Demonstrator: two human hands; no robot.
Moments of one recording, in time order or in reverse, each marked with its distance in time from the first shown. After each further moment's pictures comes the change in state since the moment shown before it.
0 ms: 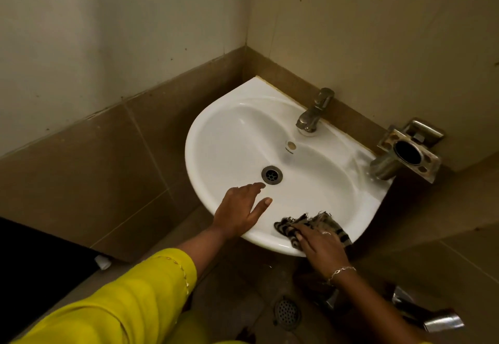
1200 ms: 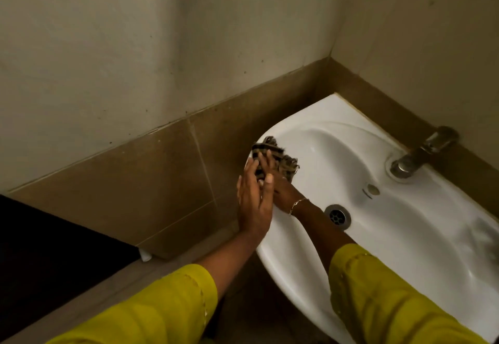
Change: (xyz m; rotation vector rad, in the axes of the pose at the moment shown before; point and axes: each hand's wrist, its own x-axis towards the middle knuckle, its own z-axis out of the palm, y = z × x) left_hand 0.057 -0.075 -0.038 -0.397 0.709 -0.465; right_hand 0.252 -0.151 0.013 0.389 -0.081 -0.613
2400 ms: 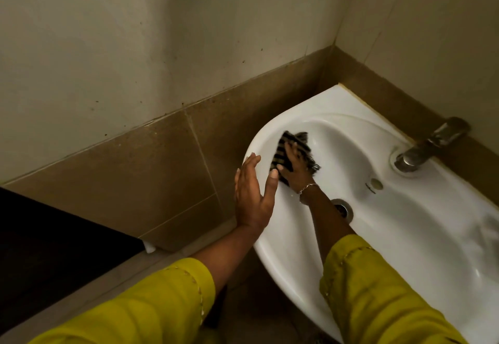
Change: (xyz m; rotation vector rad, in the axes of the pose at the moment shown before) left_hand -0.003 0.001 0.002 0.101 0.010 0.039; right_hand 0.011 0.042 -0.011 0.140 0.219 0.289
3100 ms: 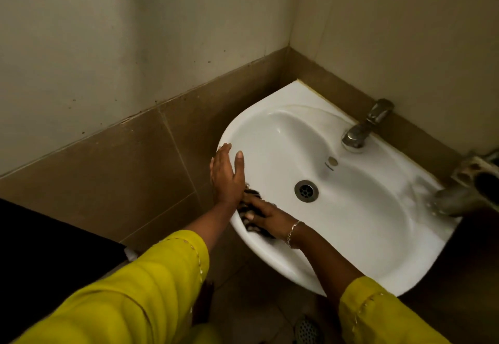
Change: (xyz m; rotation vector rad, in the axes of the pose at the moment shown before) left_hand 0.002 0.007 -0.002 0.111 -0.041 -0.020; right_hand -0.154 -0.036 -0.004 0.351 -0.489 0.123
